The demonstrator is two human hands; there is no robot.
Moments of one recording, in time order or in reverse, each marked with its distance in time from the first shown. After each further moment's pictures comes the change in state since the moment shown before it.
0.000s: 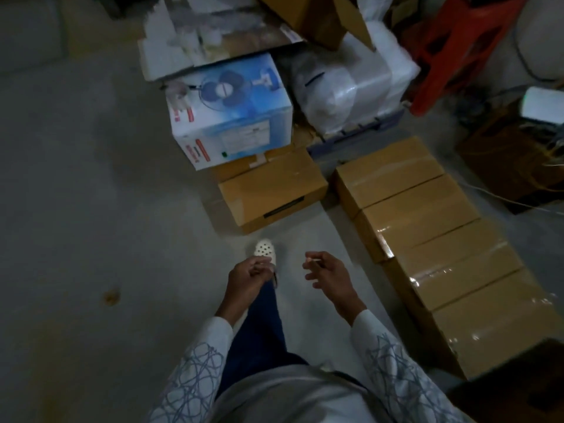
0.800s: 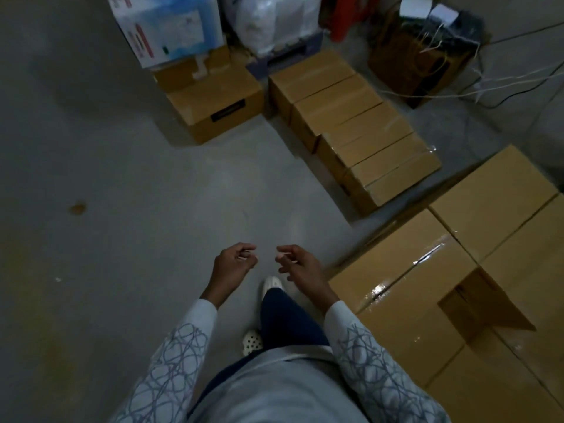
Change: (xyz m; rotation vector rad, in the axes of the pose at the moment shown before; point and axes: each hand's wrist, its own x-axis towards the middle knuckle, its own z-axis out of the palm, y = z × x) left_hand -0.533 -0.306 0.099 0.172 -0.161 0.044; right_hand -0.531 0.400 -0.017 -0.030 0.029 -0.046
